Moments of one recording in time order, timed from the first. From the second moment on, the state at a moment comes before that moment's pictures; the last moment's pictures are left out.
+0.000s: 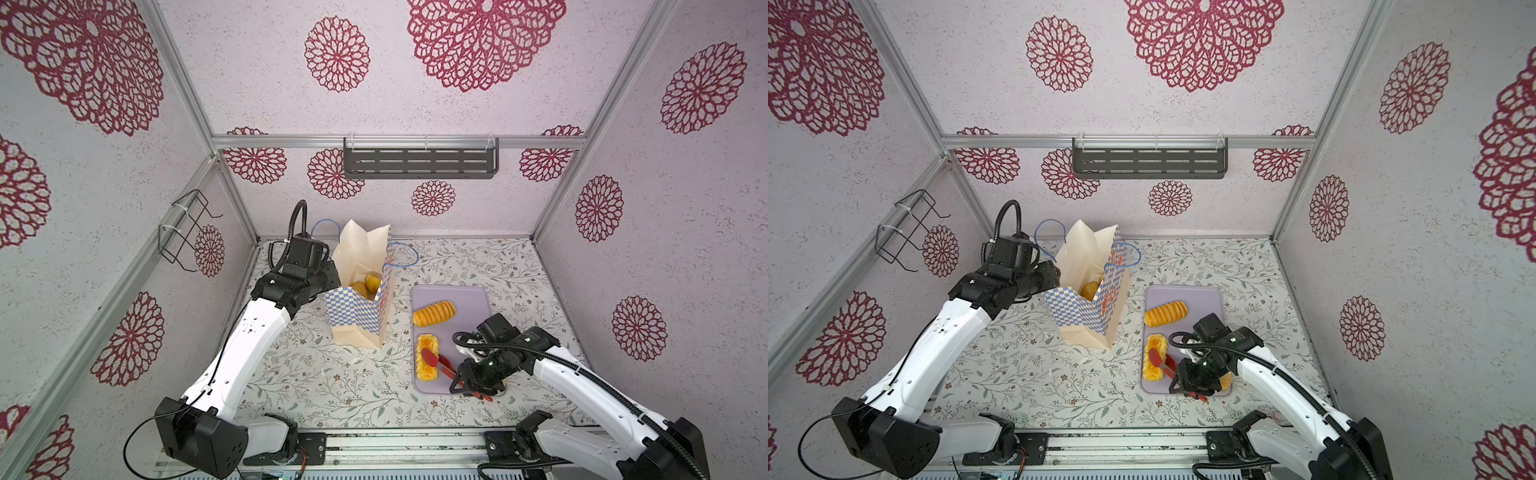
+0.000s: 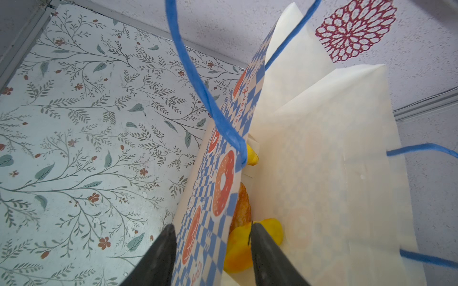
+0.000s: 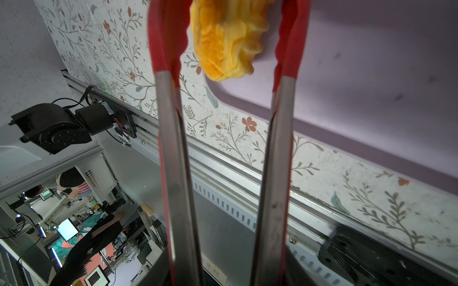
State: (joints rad) left arm -0.32 1.32 1.34 -0.77 -0.13 -0.54; right arm 0.55 1.05 0.76 -1.09 -0.60 0.48
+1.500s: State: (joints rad) left arm -0.32 1.32 1.35 -0.78 -0.12 -0.54; right arm 0.43 1.13 1.43 -1.16 -0.33 0.48
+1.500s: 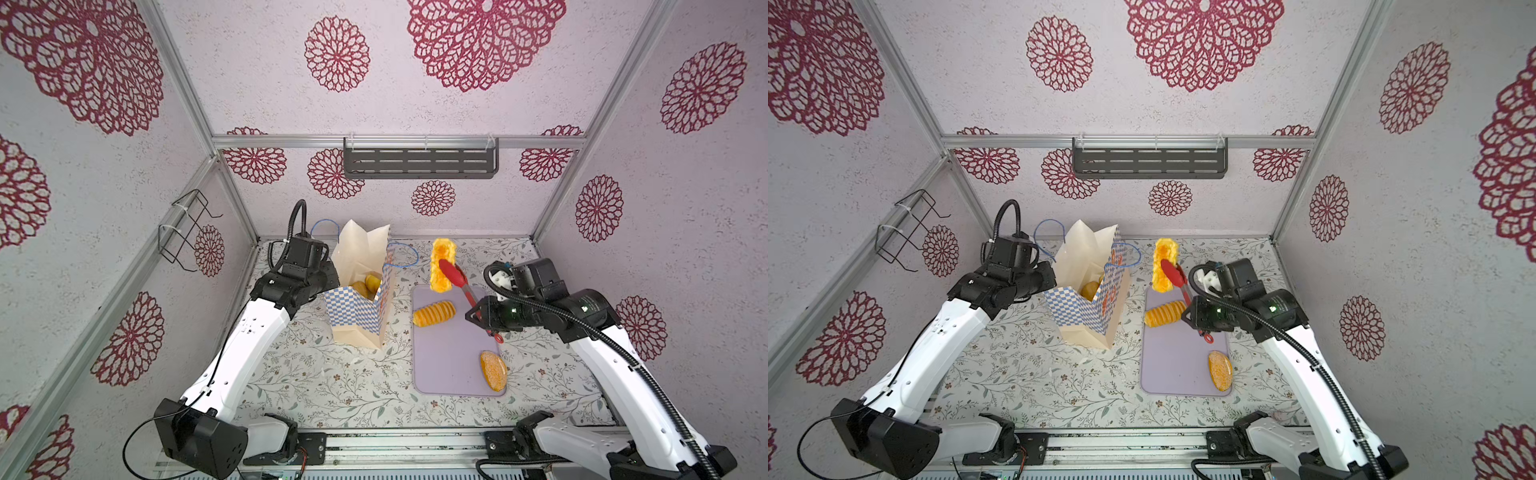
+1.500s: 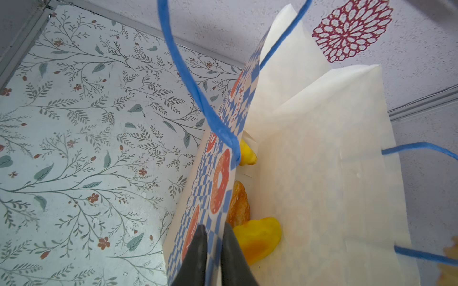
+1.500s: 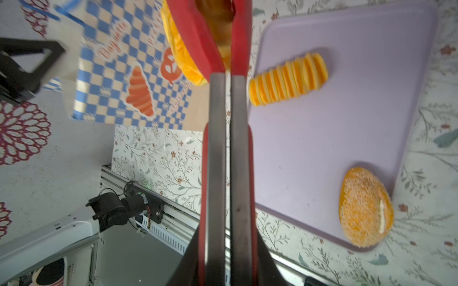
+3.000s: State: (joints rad) left arm -0.32 1.32 1.35 -0.77 -0.09 -0.55; right arm 0.74 1.63 1.88 -1.02 -0.29 0.44
